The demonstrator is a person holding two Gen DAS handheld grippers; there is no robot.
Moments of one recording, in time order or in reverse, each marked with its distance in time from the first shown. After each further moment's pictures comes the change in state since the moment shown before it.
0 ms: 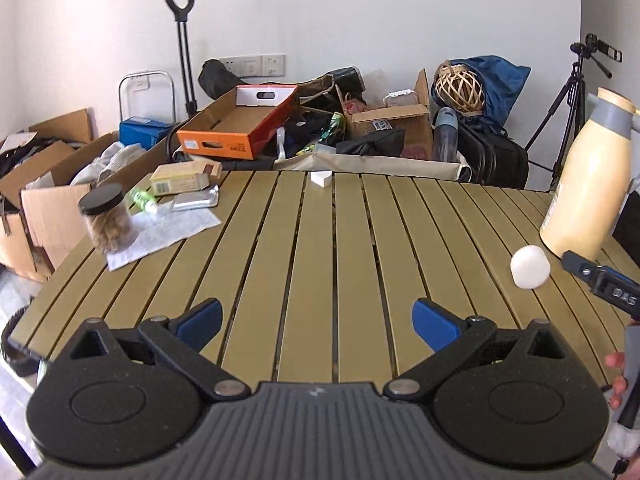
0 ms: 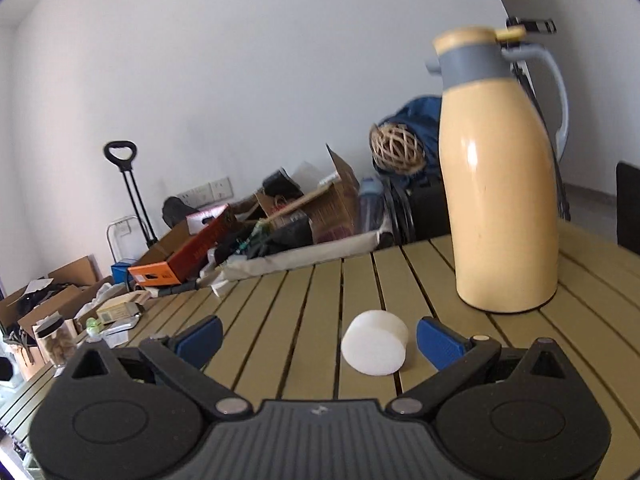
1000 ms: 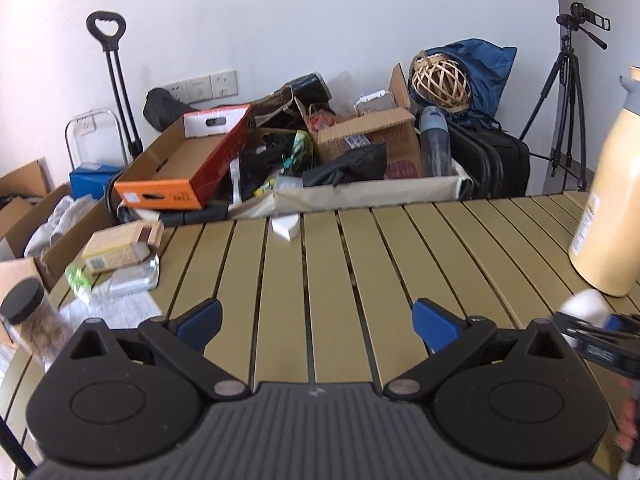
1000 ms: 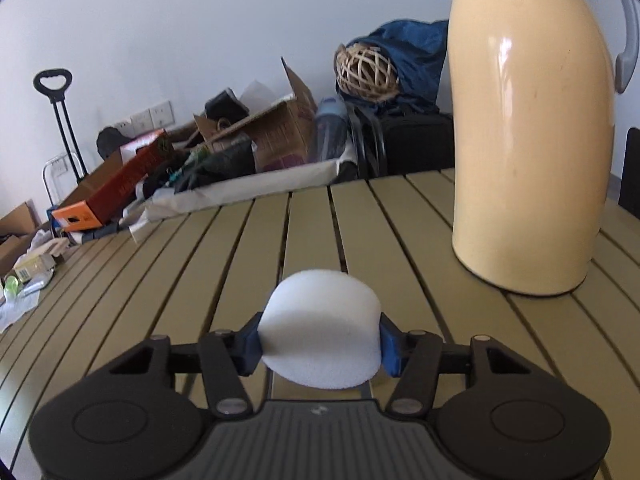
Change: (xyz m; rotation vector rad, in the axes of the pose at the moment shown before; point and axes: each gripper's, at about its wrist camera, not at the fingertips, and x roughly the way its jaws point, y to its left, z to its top) left arm 0.141 -0.034 0.082 0.132 -0.042 -0.032; right arm 0.121 -0.012 -0.015 -0.034 0.178 -0.144
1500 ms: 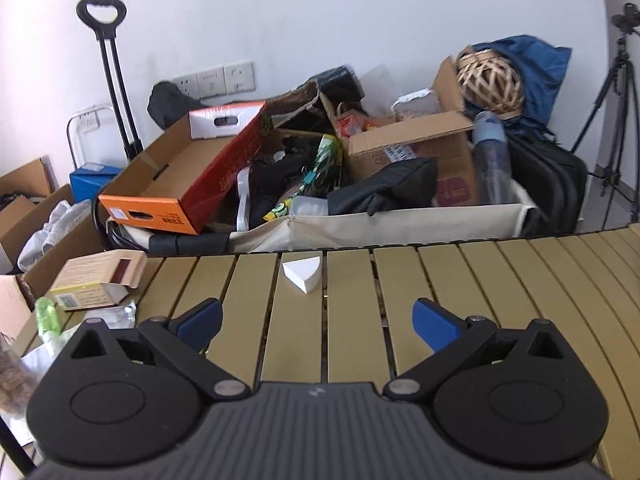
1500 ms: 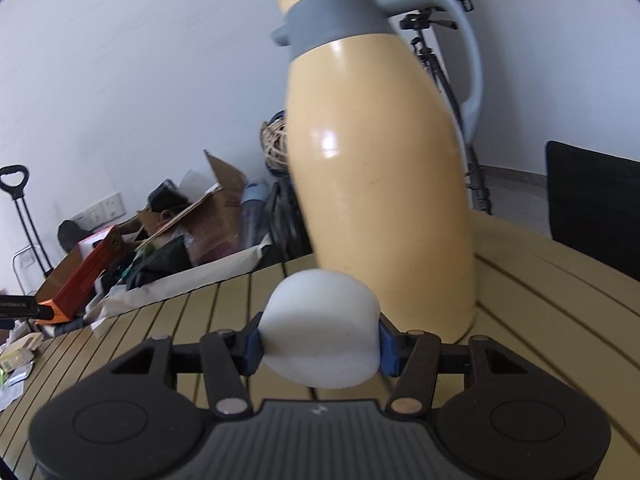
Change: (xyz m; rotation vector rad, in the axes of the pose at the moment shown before) left arm 0.138 0.006 0.054 -0.046 0.022 0.081; right arm -0.048 -0.088 0.025 0.159 -0.185 -0.106
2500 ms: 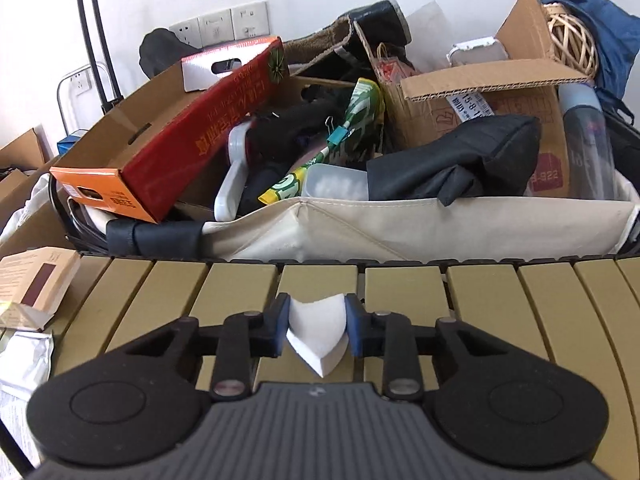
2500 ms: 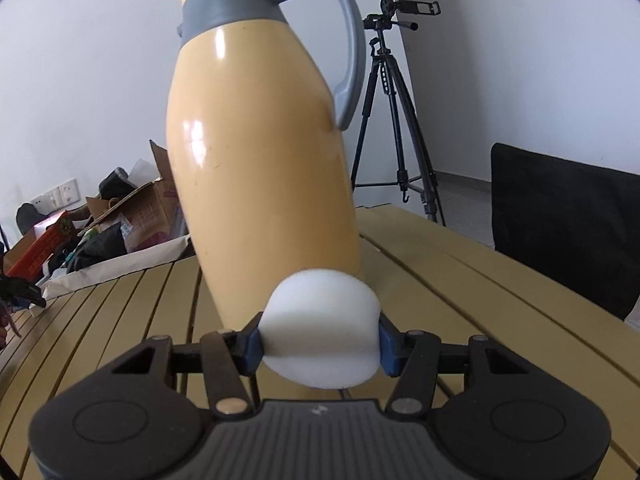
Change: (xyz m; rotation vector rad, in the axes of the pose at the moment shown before) left arm 0.160 0.006 0.014 -0.035 0.082 0.071; right arm 0.003 -0.070 -0.010 -0.057 0.008 -0.103
